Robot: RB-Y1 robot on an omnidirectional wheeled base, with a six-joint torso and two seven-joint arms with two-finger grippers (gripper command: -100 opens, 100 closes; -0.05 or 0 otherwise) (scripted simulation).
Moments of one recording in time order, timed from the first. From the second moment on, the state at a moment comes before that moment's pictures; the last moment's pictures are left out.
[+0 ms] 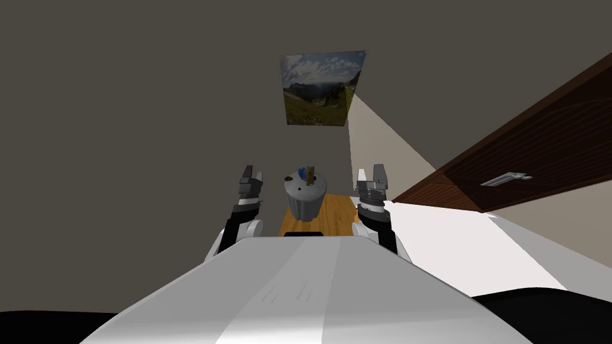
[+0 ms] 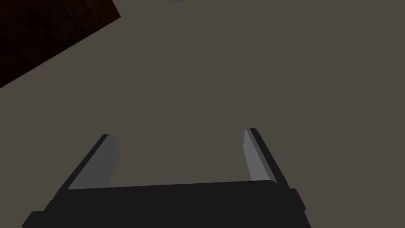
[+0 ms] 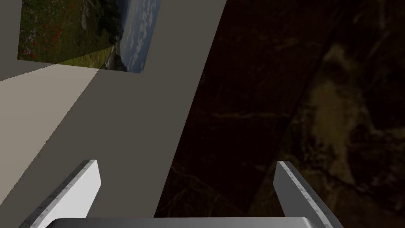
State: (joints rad) left arm 0.48 0.04 -0.02 -2.28 0.02 -0.38 -0.10; right arm 0.54 -0.04 -0.04 -2.37 0.09 -0.59 0.11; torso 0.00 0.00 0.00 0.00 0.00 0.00
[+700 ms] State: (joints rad) left arm 0.39 0.13 -0.01 -2.15 0.06 -0.25 -0.02; right arm 0.54 -0.04 -0.04 -2.37 0.09 -0.59 0.11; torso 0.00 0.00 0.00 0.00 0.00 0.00
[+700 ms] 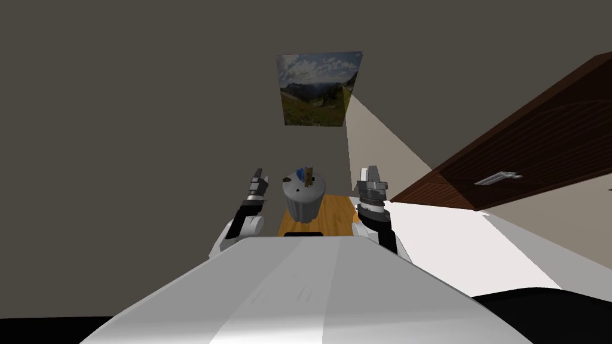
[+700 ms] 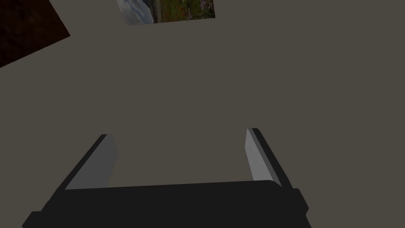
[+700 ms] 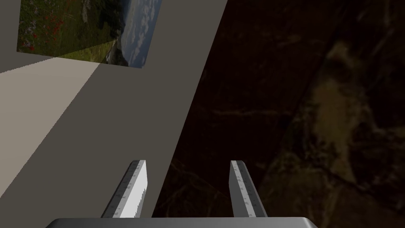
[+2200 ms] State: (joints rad) left arm 0.21 0.14 0.01 -1.85 0.16 0.07 0.17; right arm 0.54 -0.04 -0.04 -2.37 0.09 -0.59 0.11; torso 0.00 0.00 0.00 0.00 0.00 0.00
